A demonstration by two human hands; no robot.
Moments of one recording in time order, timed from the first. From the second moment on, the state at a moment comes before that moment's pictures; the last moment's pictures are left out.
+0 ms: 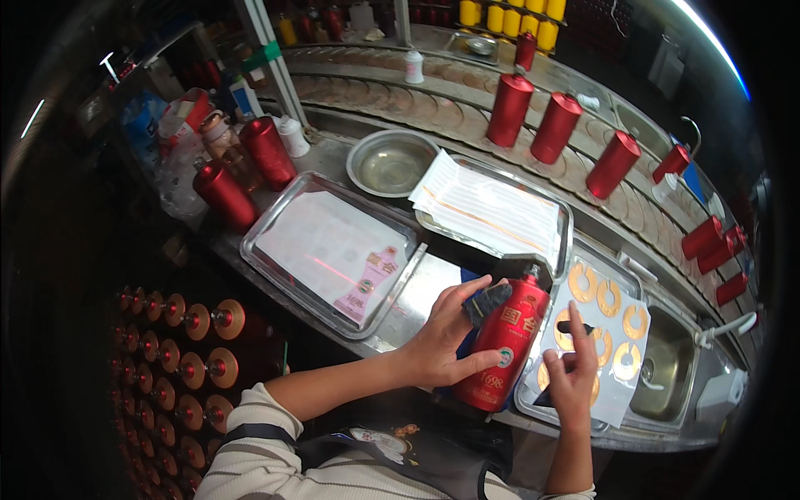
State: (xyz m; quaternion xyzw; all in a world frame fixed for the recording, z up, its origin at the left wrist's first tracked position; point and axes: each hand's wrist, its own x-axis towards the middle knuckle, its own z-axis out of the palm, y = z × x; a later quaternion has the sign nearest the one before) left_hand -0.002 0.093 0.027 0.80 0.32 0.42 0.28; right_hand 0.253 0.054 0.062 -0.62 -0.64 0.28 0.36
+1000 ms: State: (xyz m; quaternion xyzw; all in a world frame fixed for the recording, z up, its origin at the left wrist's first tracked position) left_hand 0.241 0.522 0.034 0.70 0.41 0.55 0.21; right_hand 0.439 0.412 0.041 -0.62 -0.64 -0.11 0.44
